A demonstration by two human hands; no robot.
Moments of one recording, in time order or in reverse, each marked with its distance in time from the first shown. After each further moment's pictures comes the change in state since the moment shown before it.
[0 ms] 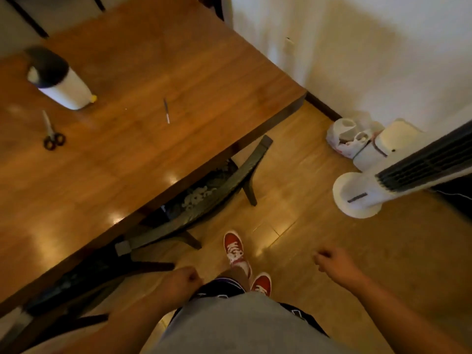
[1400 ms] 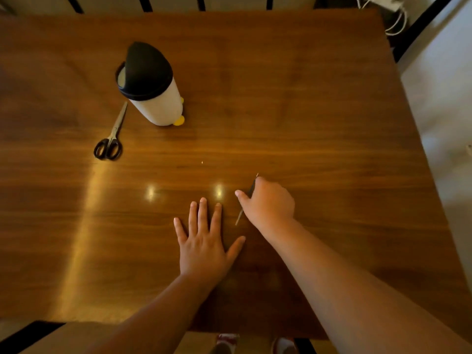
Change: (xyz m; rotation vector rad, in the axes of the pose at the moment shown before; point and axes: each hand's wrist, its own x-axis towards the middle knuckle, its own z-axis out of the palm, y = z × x) left_hand 0.270 0.023 -0.254 -0.106 0.845 -0.452; right_hand 0.290 -0.557 0.108 -0.880 0.118 -0.785
